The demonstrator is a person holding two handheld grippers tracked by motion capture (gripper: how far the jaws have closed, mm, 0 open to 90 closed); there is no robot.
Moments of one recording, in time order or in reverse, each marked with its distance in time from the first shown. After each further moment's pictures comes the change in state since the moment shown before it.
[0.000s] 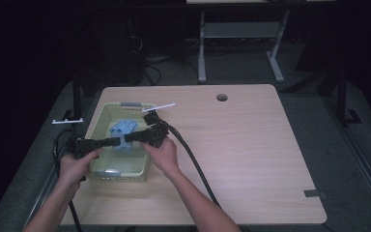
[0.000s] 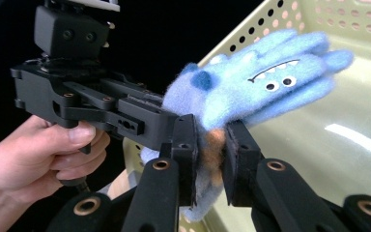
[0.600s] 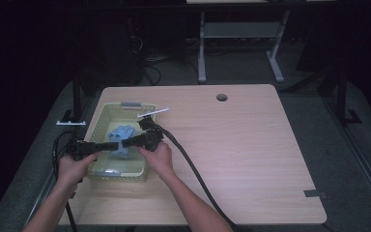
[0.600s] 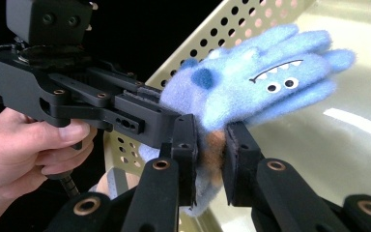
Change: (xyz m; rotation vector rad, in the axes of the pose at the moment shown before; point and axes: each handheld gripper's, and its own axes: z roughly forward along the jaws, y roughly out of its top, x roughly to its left) left arm 0.014 -0.004 0.001 0.082 0.095 -0.007; right arm -0.010 -0.010 0.026 0.057 -0.019 0.035
